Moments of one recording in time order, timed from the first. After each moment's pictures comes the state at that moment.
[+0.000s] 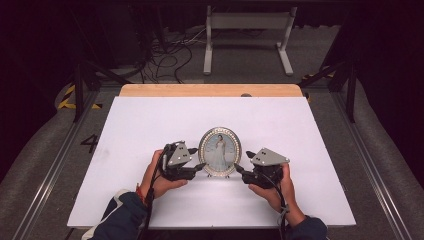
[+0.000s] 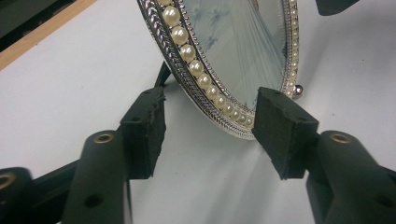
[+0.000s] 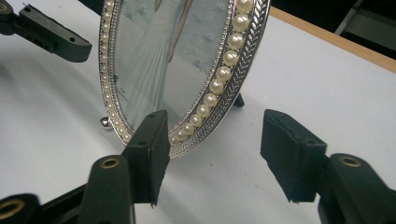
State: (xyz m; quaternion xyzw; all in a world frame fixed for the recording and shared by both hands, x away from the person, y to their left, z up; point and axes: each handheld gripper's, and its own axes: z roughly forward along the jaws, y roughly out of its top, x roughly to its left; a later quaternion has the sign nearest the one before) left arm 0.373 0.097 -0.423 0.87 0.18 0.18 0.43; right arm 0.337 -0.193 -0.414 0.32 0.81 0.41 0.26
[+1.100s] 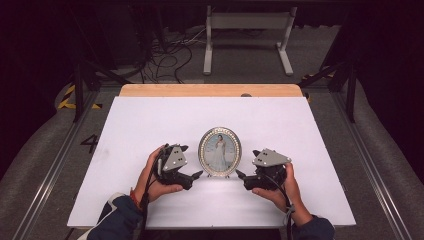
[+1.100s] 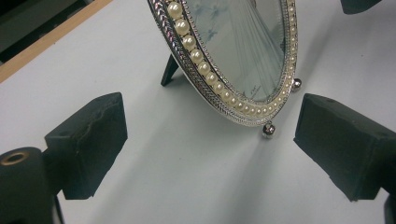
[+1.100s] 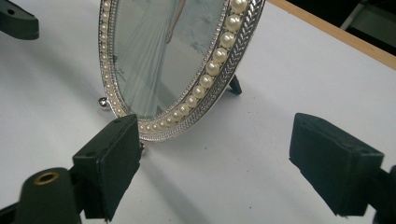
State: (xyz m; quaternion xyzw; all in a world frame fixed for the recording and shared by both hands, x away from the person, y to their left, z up) left arm 0.360 0.107 -0.421 0.86 0.19 0.20 0.43; right arm 0.335 -0.201 -0.412 0.31 0.83 0.39 0.26
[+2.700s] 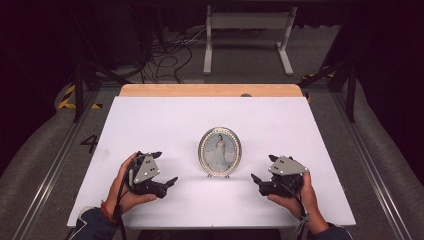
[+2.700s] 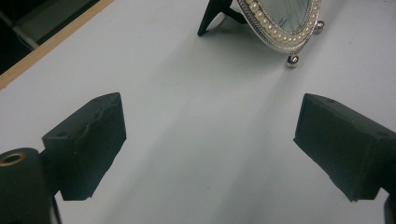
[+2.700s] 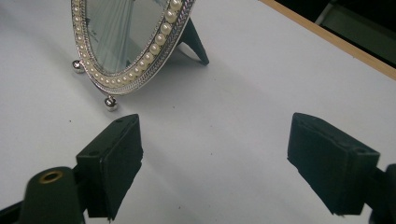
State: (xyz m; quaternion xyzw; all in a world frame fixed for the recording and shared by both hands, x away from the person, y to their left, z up) left arm 0.334 0.174 -0.424 0.86 0.21 0.24 0.40; right arm 0.314 -0.237 -0.414 0.32 0.82 0.37 0.29
